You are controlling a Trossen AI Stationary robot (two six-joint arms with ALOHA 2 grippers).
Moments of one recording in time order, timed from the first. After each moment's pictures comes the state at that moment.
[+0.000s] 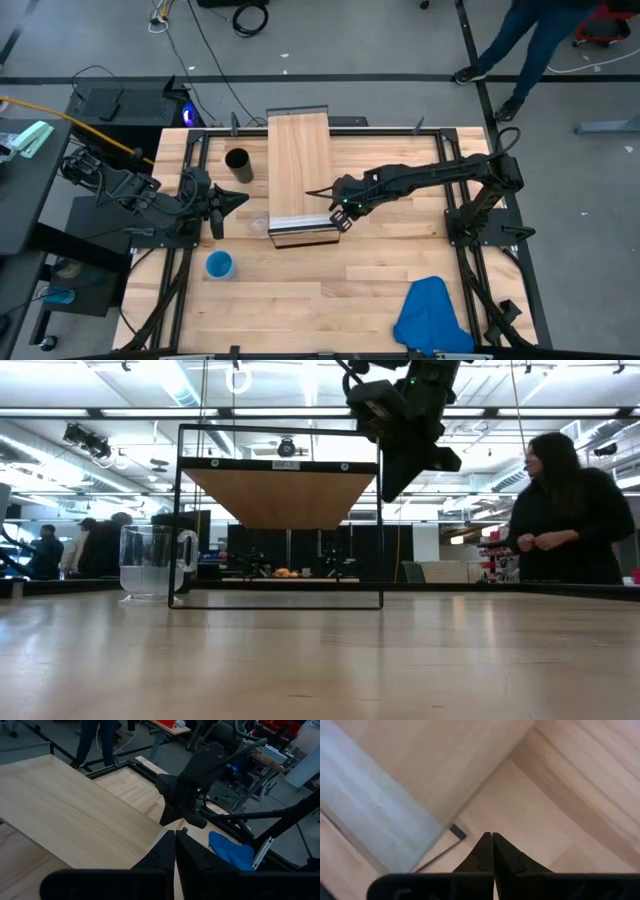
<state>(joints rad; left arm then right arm) -0.54 0.83 1.04 -0.63 -0.84 -0.80 0.01 1.69 1.37 -0.88 0.08 0.81</state>
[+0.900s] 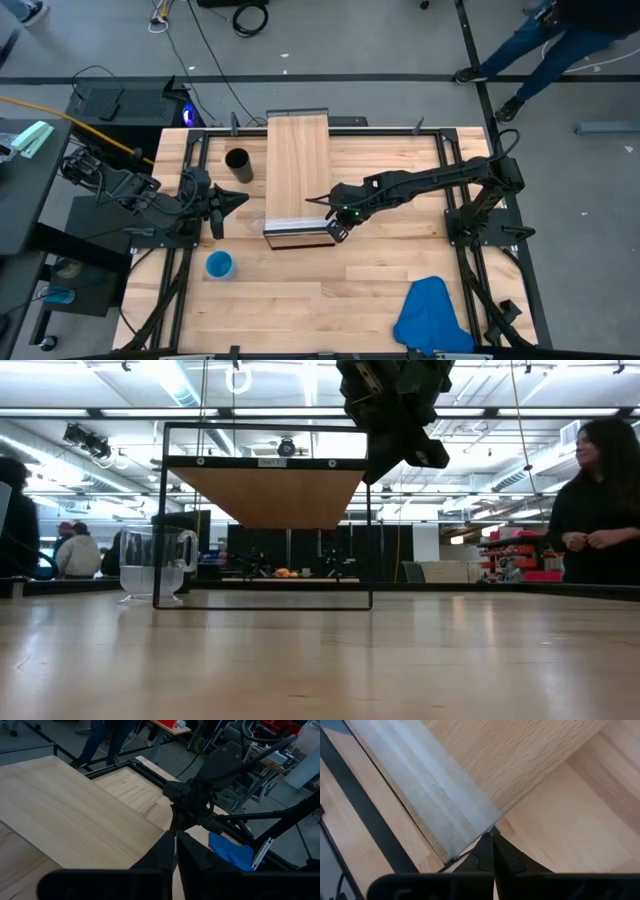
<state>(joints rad) -0.54 0.83 1.04 -0.63 -0.84 -0.80 0.06 1.69 1.37 -0.75 -0.01 0.81</state>
